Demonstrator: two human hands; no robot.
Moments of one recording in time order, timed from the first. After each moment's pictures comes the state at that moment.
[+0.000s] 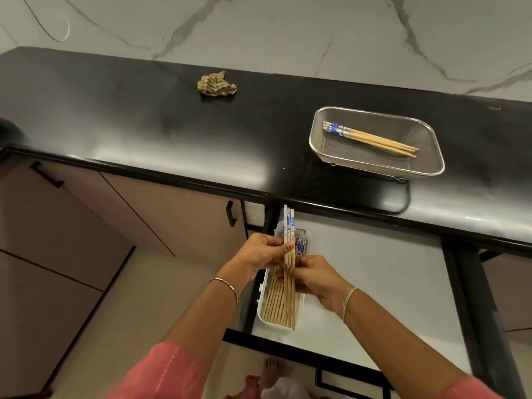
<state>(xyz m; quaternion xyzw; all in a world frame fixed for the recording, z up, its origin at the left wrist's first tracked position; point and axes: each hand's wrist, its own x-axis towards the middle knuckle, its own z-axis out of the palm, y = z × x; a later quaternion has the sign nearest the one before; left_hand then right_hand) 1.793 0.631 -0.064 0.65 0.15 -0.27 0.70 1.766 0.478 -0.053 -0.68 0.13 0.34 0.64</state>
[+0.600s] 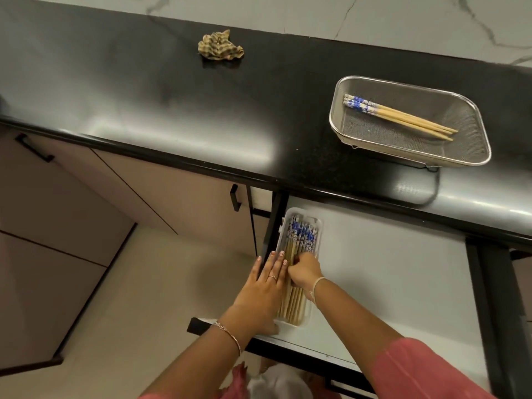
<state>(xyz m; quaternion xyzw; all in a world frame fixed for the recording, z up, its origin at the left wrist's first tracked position) 1.728 0.634 -0.127 0.95 -0.21 -0.25 -0.04 1.797 0.520 -0.162 -0.82 0.21 0.30 0.44</state>
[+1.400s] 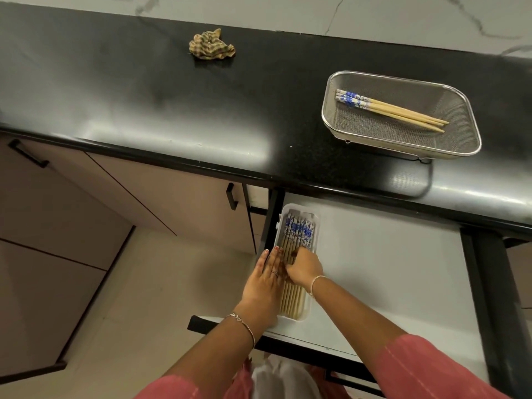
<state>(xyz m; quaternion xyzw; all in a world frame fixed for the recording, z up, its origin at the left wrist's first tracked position) 1.733 0.619 -0.138 0.92 -0.22 -0.23 -0.23 1.793 0.516 -0.146 -0.91 0.10 0.28 0.29</state>
